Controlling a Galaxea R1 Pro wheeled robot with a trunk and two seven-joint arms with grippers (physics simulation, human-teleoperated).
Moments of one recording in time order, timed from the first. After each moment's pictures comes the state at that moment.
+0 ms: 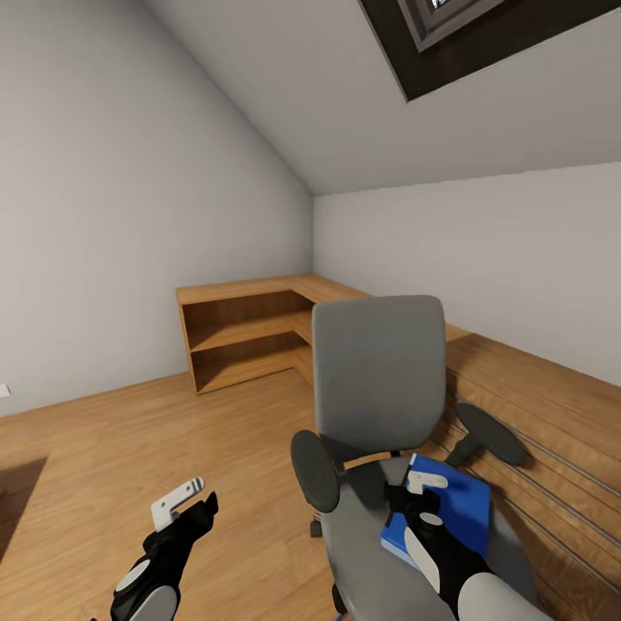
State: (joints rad) left arm -0.13 0.27 -0.53 -1.59 0.96 0.09 0.89; right arm -0.59 0.03 0.14 -0.39 -0.22 -0.06 -0.24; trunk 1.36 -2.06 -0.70
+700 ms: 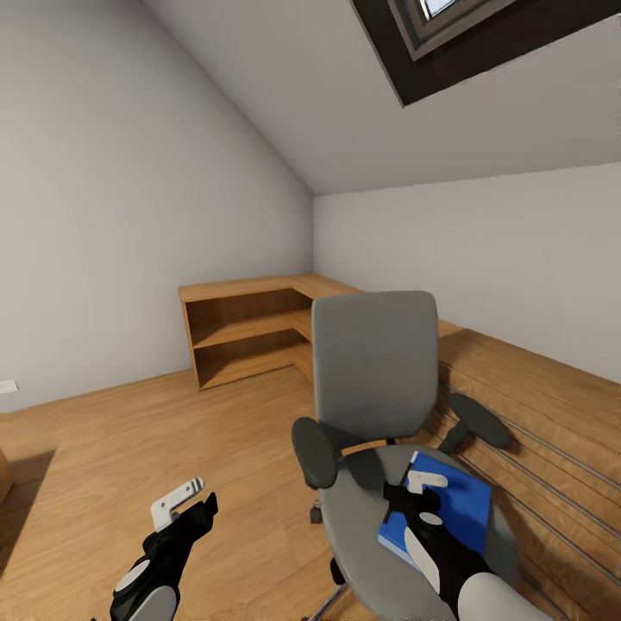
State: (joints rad) left arm -0.13 0.27 -0.53 -1.58 0.96 0.09 0.89; right arm -0.59 0.03 0.14 -0.39 -0.20 -0.06 -0.24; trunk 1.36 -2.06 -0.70
